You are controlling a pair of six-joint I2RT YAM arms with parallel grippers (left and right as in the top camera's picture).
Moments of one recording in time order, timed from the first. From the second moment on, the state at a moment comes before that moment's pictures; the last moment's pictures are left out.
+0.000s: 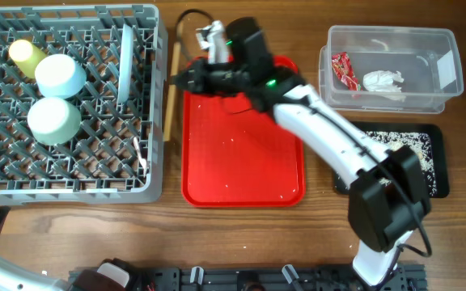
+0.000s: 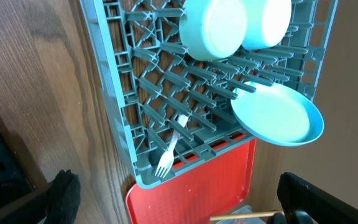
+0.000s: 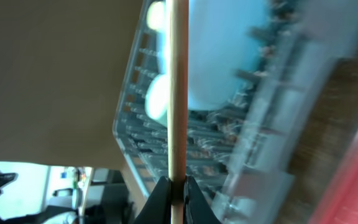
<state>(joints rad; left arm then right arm) 1.06 1.33 1.64 -1.64 0.46 -0.46 0.63 1.94 1.56 -0.14 -0.65 0.81</state>
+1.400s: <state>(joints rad) 1.06 1.33 1.64 -1.64 0.46 -0.46 0.38 1.51 1.67 -1.05 -0.39 0.49</state>
